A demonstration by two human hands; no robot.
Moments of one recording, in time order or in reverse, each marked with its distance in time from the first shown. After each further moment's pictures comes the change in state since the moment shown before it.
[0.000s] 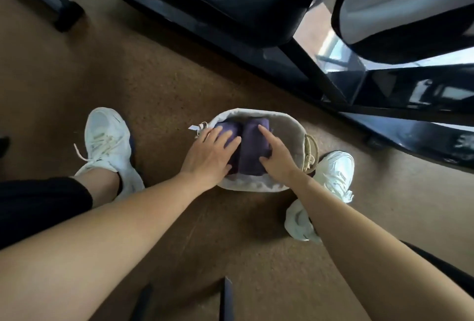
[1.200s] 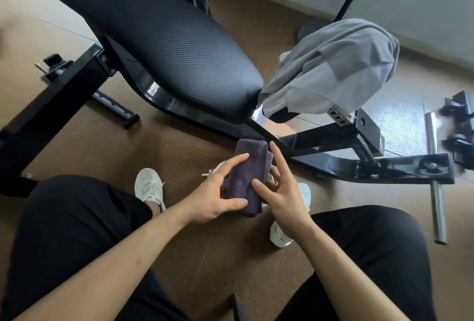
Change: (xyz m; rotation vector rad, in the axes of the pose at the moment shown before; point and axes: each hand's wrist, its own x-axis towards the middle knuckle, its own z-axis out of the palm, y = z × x) left_hand -0.238 0.055 -0.212 -1.135 0.054 0.177; right_hand -0.297 -0.207 -0.084 0.773 0.261 -0.284
